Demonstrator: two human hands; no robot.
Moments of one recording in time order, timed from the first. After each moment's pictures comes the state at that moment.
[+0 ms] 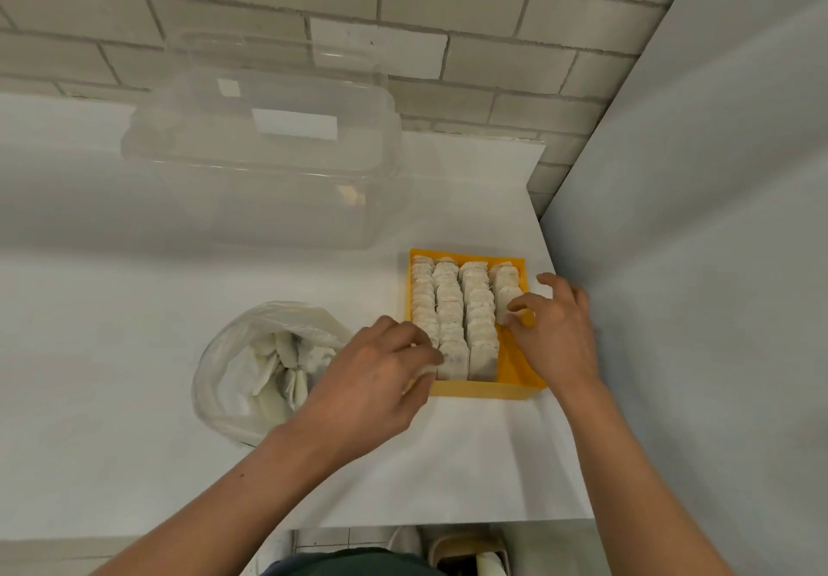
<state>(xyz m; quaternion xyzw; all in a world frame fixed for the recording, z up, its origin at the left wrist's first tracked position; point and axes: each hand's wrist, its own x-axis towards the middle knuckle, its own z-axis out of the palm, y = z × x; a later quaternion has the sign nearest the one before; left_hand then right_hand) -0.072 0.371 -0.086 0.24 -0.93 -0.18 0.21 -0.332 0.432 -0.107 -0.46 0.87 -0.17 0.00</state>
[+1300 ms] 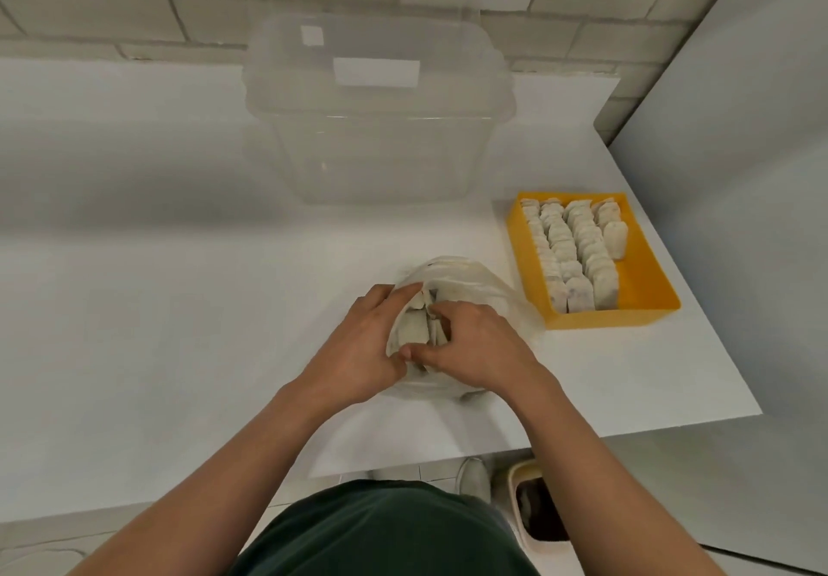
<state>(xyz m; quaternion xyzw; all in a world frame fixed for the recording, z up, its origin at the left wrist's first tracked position) 0.105 0.286 -0.134 0.33 -0.86 -0.39 0.06 -0.054 0.374 -0.099 -0.52 0.80 -0.10 0.28</state>
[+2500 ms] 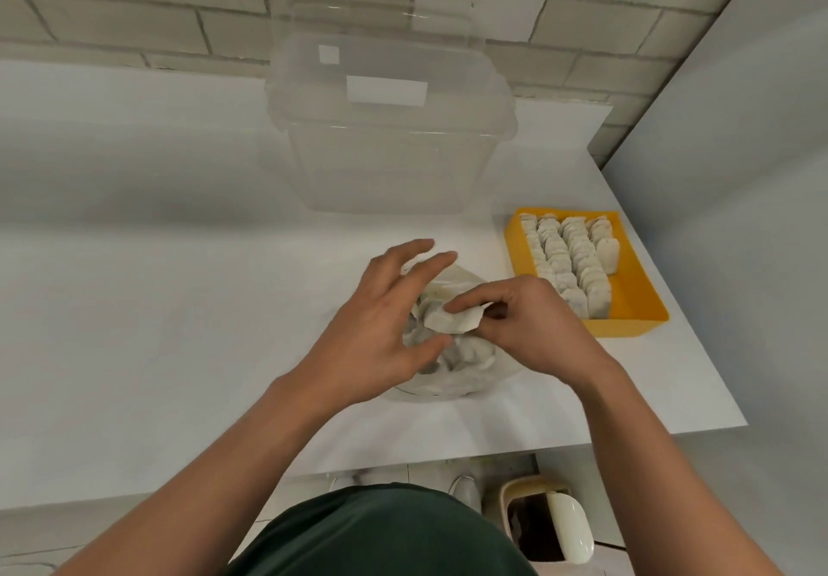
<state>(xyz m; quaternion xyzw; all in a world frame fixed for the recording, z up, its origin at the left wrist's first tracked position) 0.112 0.300 -0.076 0.23 -0.88 -0.34 0.22 -0.084 0.397 -0.046 -0.54 0.75 -0.26 0.28</state>
